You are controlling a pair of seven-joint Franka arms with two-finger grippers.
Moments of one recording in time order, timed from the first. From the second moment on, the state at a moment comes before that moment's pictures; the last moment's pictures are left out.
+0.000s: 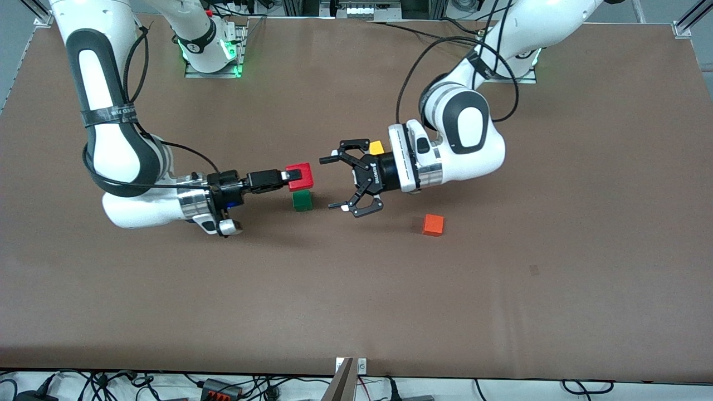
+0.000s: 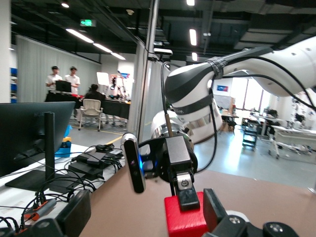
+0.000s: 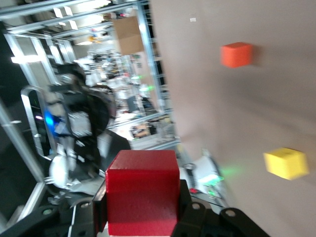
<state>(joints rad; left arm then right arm) -0.11 0.56 -0.56 -1.60 -1.80 2.38 2.17 0.23 0.54 -0.06 -1.60 1.34 1.59 -0.31</state>
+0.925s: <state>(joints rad) 0.09 0.52 -0.56 -1.59 -0.65 1.96 1.44 0.11 0.50 -0.08 -1.54 0.27 1.62 -0.34</state>
